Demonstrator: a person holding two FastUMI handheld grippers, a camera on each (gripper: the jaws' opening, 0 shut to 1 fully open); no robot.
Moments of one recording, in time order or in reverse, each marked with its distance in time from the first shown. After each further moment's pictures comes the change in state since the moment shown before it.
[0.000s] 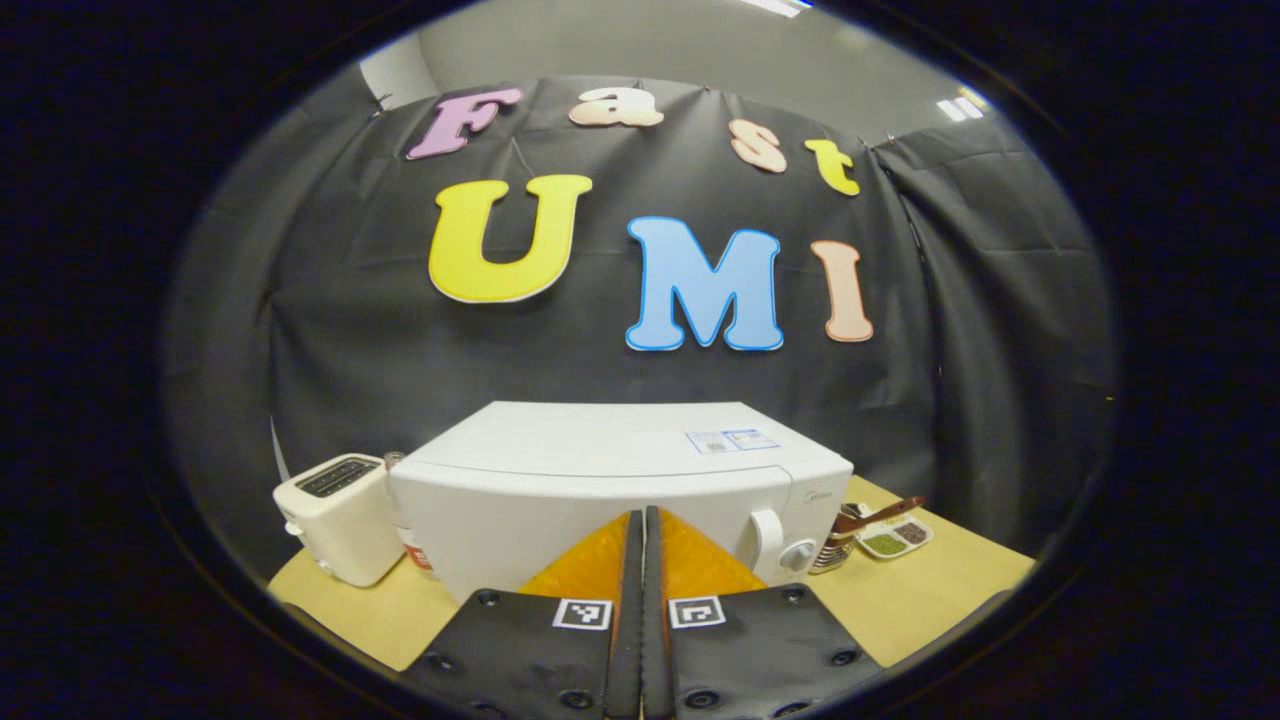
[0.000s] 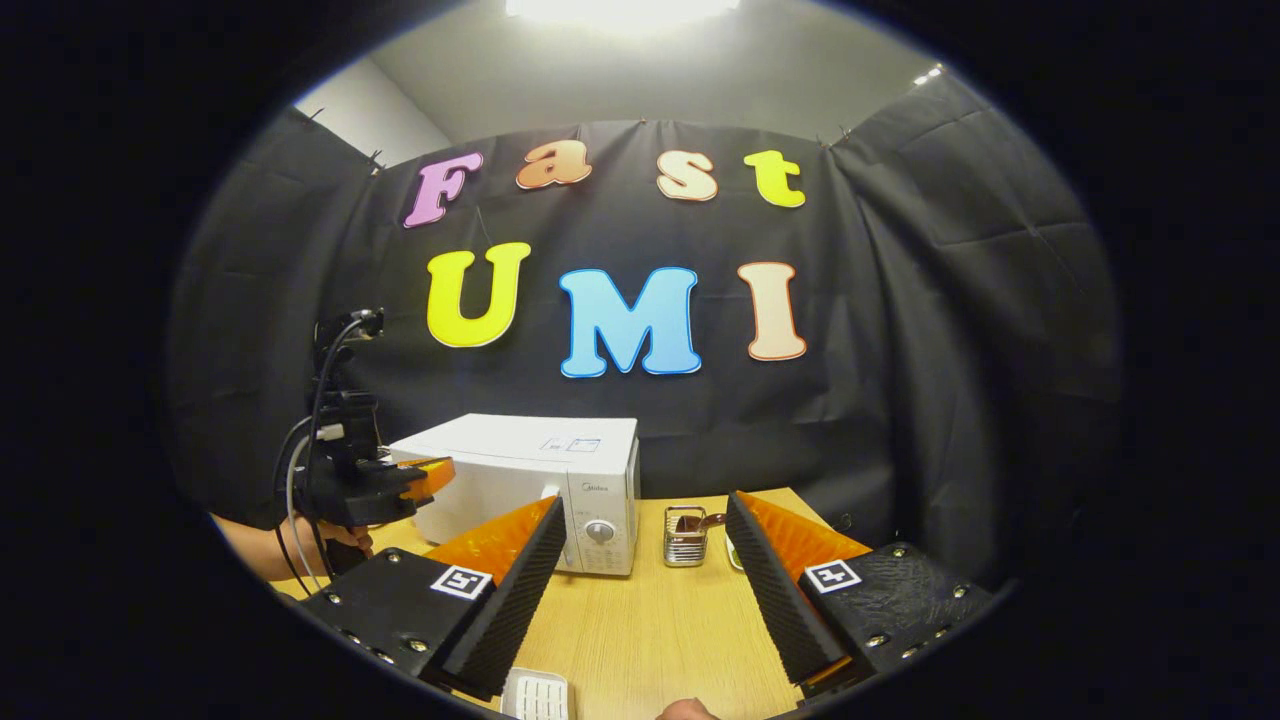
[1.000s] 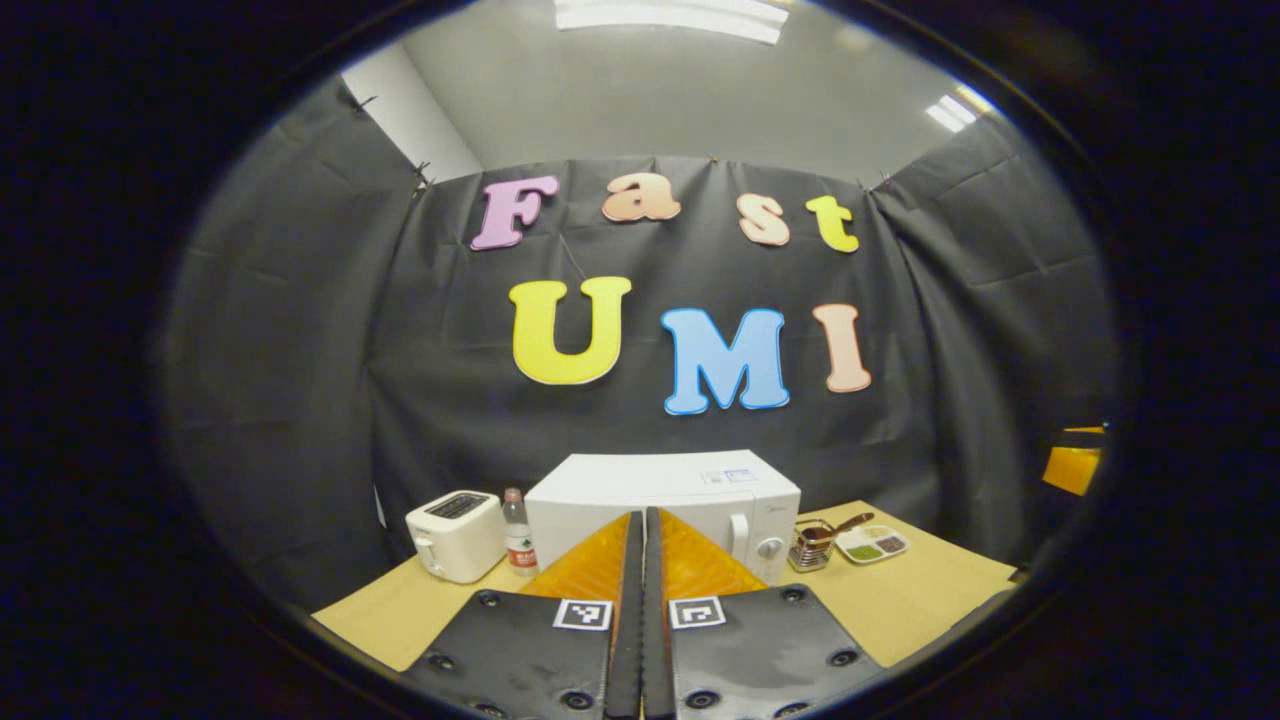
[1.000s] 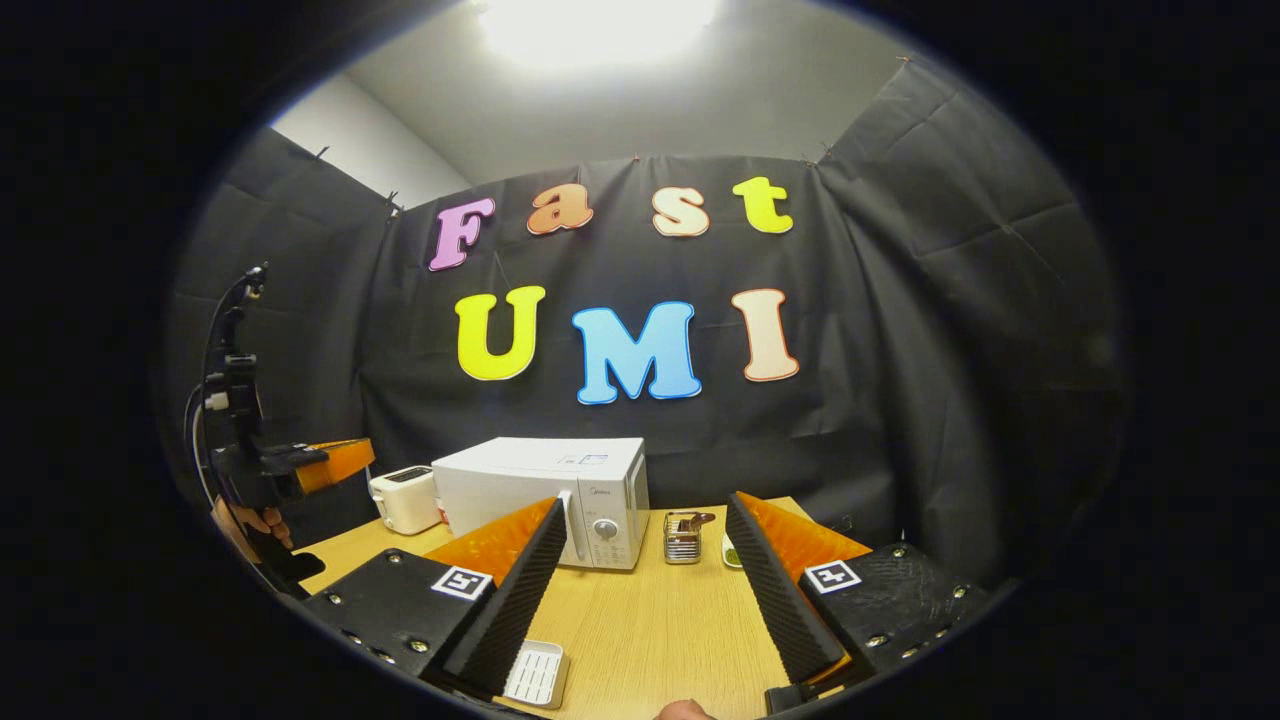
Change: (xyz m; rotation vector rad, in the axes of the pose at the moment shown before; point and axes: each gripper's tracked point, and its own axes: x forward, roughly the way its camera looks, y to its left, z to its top) left arm -0.218 -0.011 0.071 0.045 -0.138 0.136; right arm -0.092 -0.037 0.013 0.038 -0.072 0.069
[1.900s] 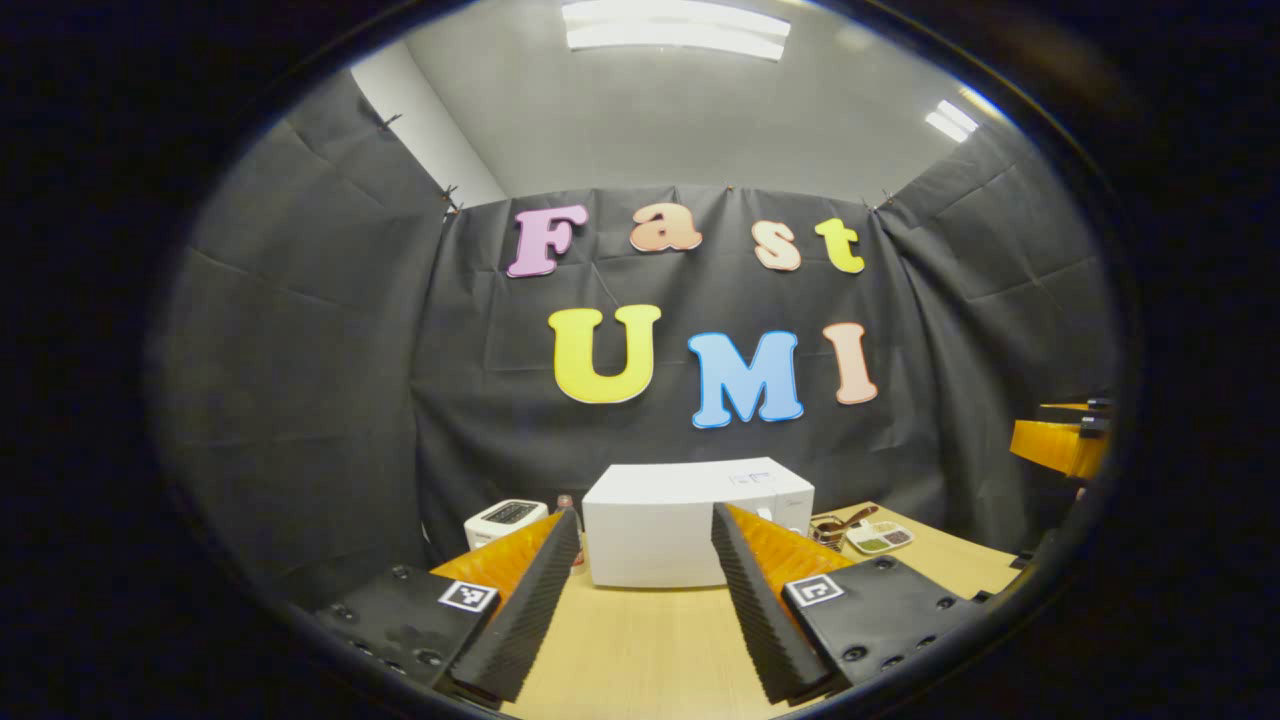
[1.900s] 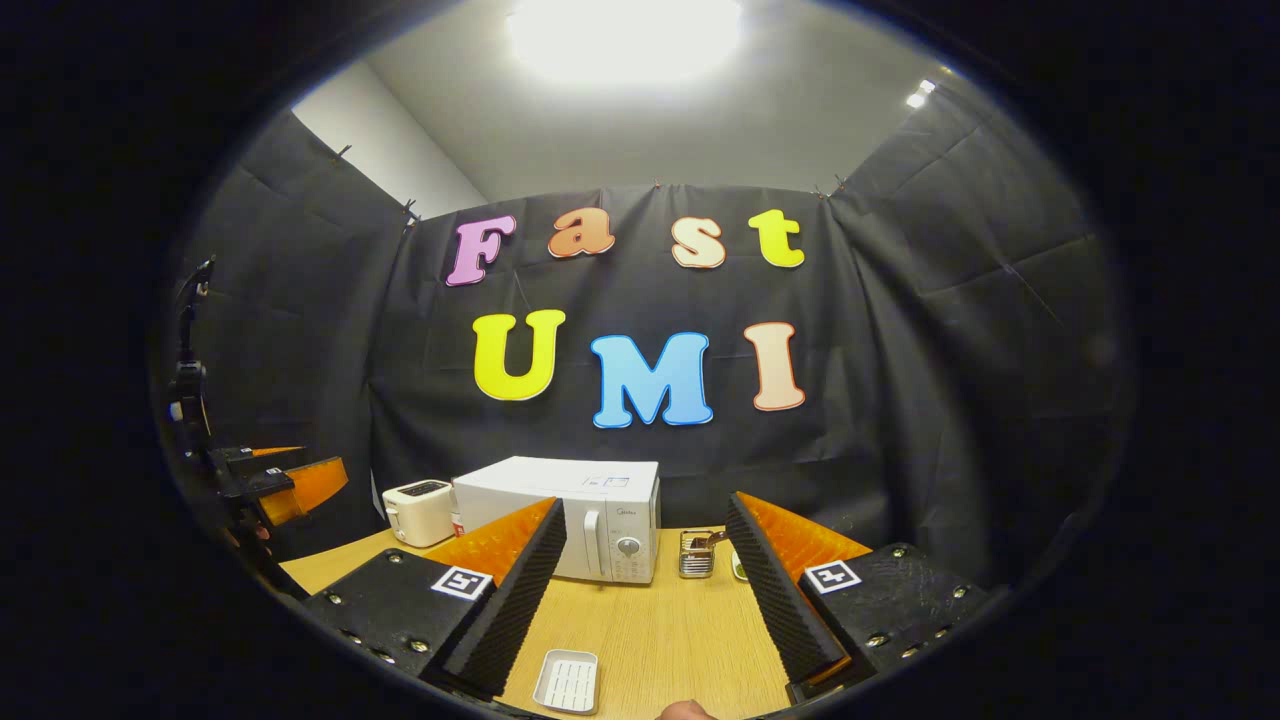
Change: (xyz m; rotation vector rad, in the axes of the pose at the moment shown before) left arm -0.096 0.060 0.015 0.013 -0.045 0.058; right arm -0.034 0.059 0.028 -0.051 -0.070 -0.010
